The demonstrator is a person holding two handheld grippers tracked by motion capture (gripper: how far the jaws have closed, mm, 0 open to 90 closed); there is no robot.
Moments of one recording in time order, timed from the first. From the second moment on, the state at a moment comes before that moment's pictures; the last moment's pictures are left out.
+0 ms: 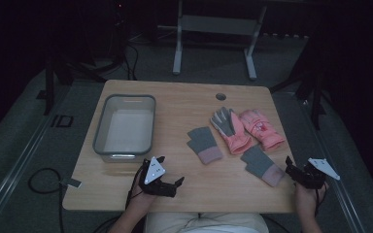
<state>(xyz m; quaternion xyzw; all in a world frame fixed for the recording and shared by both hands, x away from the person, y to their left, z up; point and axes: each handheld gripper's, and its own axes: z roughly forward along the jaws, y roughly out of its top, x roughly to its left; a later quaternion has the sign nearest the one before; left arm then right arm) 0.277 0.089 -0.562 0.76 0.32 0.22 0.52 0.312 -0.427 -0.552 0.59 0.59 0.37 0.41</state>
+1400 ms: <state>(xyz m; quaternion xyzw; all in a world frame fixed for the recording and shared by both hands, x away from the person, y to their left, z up) 0.278 0.089 -0.562 0.76 0.31 0.22 0.53 0.311 -0.427 -0.553 0.59 0.62 0.35 0.38</state>
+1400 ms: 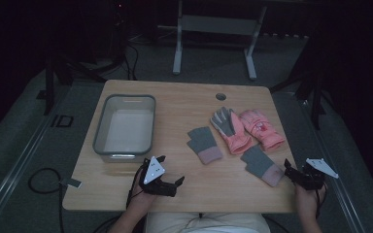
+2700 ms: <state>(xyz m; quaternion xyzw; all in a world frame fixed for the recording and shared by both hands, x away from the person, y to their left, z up) 0.278 0.089 -0.562 0.76 0.31 0.22 0.53 0.341 -0.371 -0.444 0.50 0.69 0.40 0.33</state>
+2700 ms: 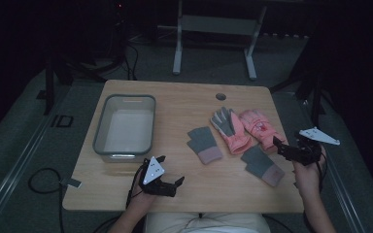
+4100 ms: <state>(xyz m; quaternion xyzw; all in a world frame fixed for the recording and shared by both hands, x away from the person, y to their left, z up) 0.277 0.088 -0.562 0.76 0.30 0.21 0.53 0.387 -0.224 -0.475 0.37 0.81 0.42 0.19</state>
